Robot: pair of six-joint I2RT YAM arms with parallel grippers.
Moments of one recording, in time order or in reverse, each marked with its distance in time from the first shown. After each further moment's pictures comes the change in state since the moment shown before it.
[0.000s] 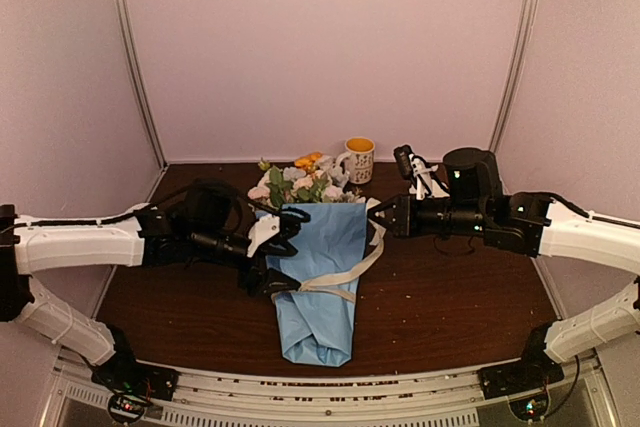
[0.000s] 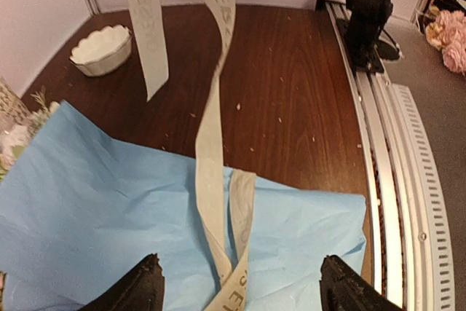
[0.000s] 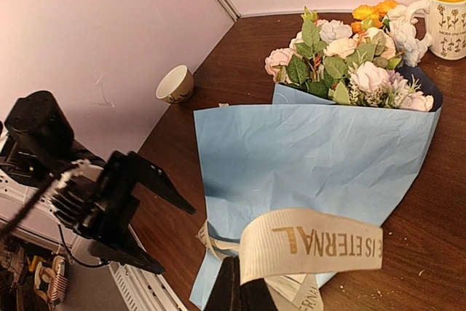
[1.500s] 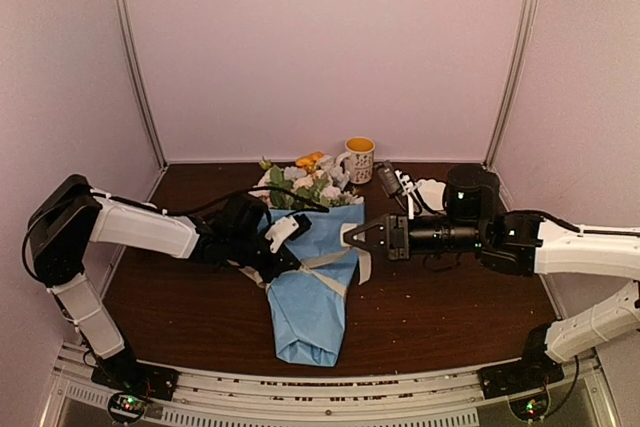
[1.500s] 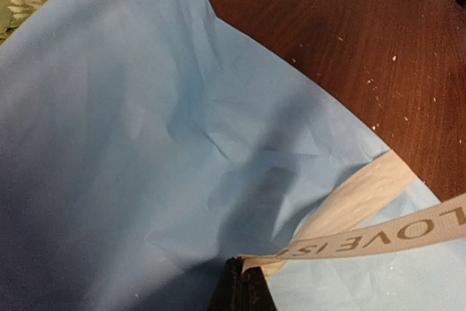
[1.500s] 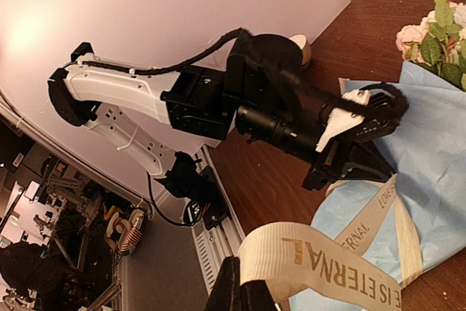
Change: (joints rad) left arm 0.069 0.412 0.068 0.139 -0.227 -0.192; right arm 0.075 -0.012 -0.122 0.284 -0.278 0.089
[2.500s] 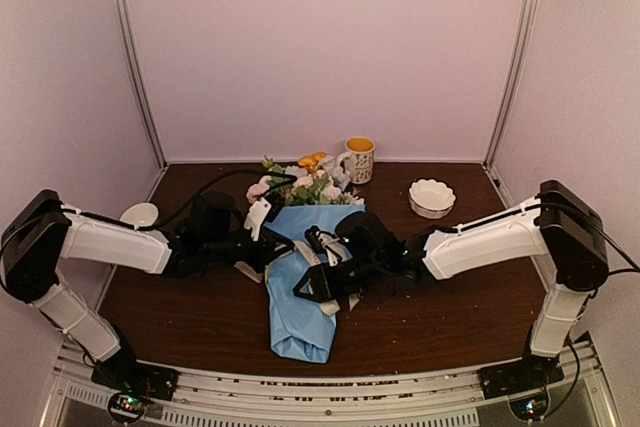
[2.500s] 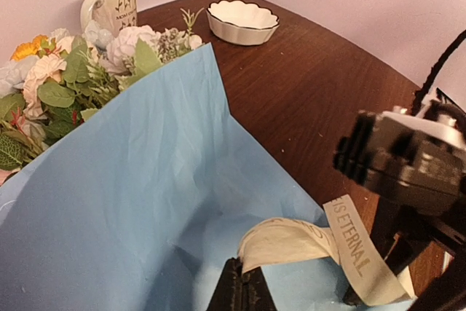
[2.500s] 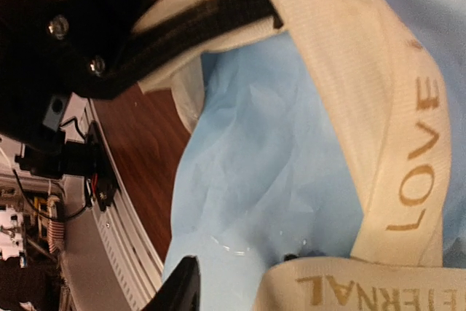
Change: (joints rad) left arm 0.045 -0.179 -0.212 0.367 0.023 -0.229; right arm 0.100 0.618 0.216 -0.035 0.110 0.043
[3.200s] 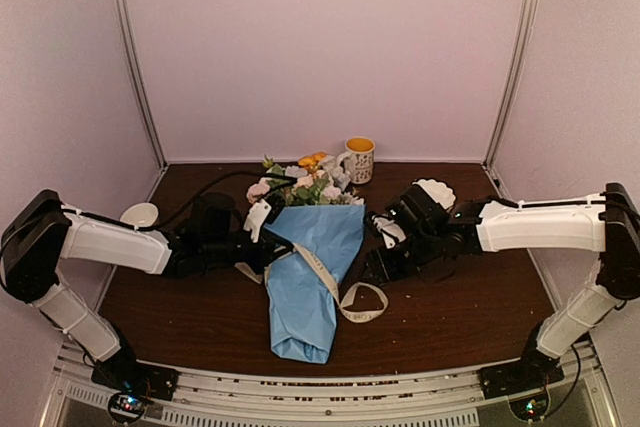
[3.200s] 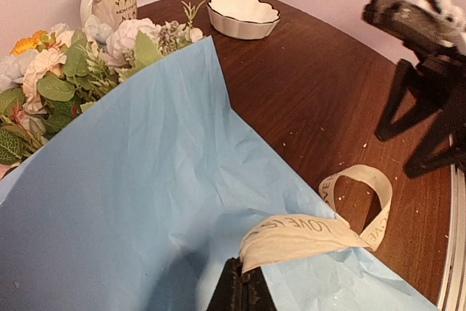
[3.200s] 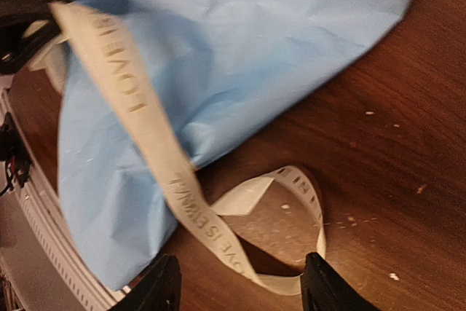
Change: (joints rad) left arm 0.002 0.000 -0.006 -0.008 -0.001 0.017; right arm -0.152 -0.295 -0.050 -0.521 0.131 -0.219
